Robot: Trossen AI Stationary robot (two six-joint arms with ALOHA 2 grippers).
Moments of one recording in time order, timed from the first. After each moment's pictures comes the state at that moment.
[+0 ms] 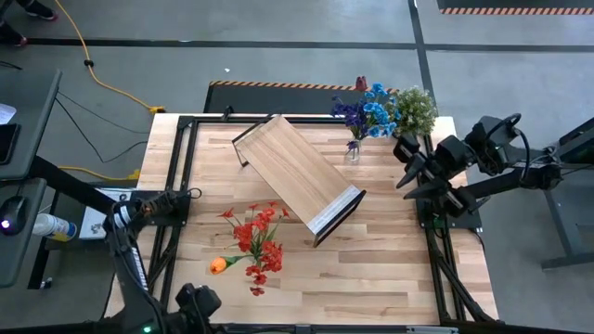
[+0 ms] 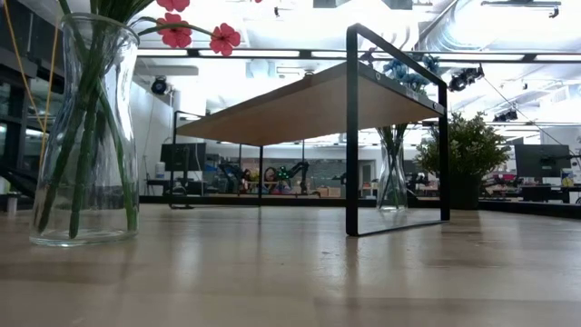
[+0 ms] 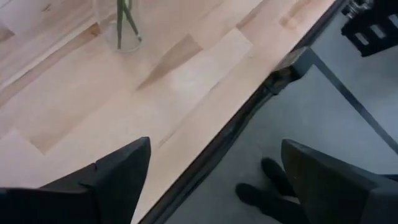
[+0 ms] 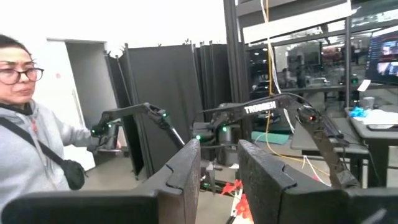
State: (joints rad) left arm -1.14 1.96 1.92 -1.38 -0.56 -1.92; right arm 0.08 0.82 1.13 -0.08 -0.48 0.23
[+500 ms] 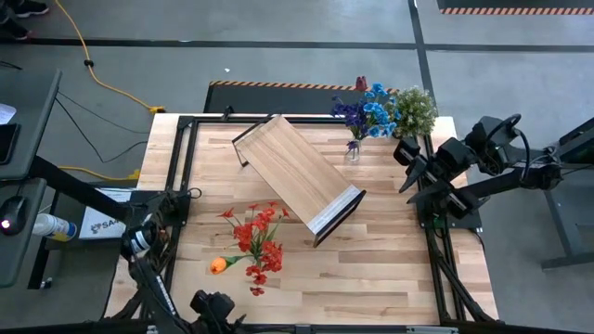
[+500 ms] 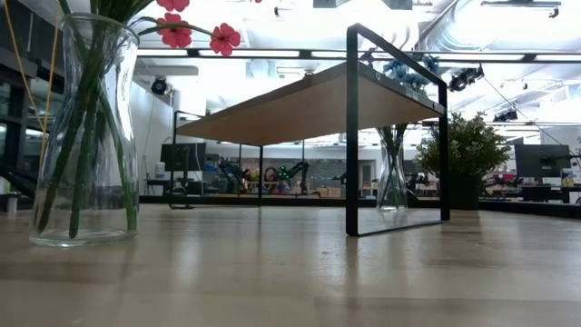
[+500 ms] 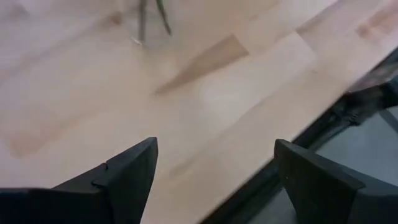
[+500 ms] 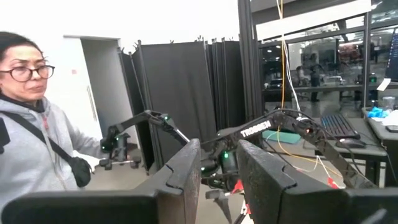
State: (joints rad) left arm -1.10 2.19 1.92 -1.40 -0.61 -2.10; right arm 0.08 0.82 1.13 -0.09 -0.53 0.23
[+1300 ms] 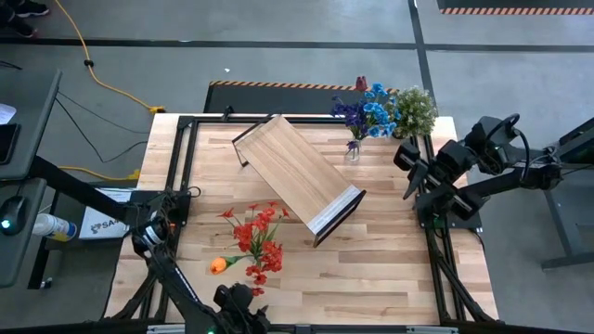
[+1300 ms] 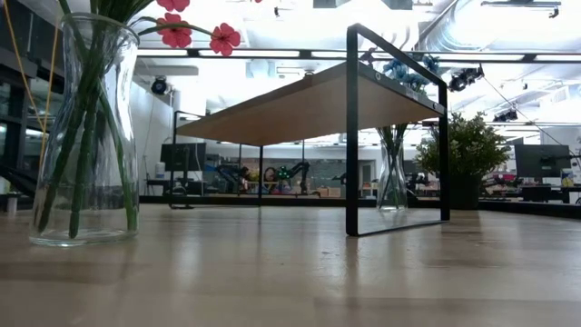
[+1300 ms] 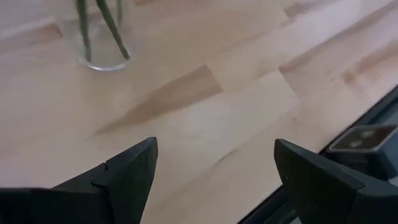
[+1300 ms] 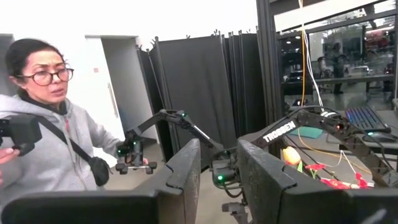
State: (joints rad) left arm -0.98 2.20 1.83 -1.18 -0.66 -2.05; right arm 0.08 0.82 1.13 -0.09 -0.61 0.27
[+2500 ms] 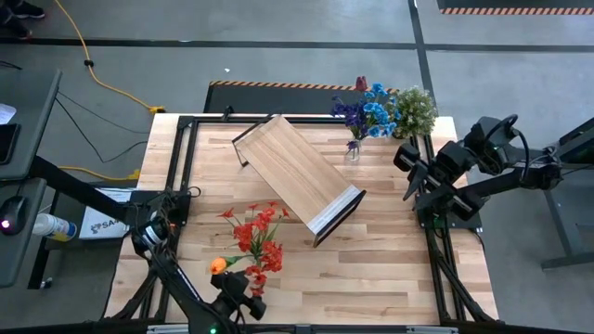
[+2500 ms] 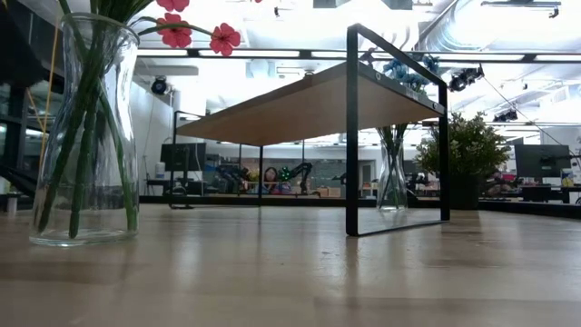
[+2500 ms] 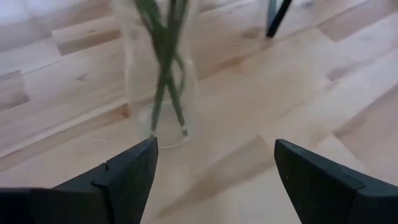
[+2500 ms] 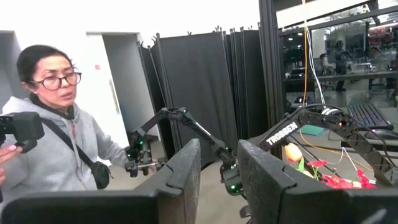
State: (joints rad) left arm -0.98 2.20 1.72 -1.35 -0.84 -2.15; right arm 0.08 0.82 1.13 -0.11 -0.63 0.26
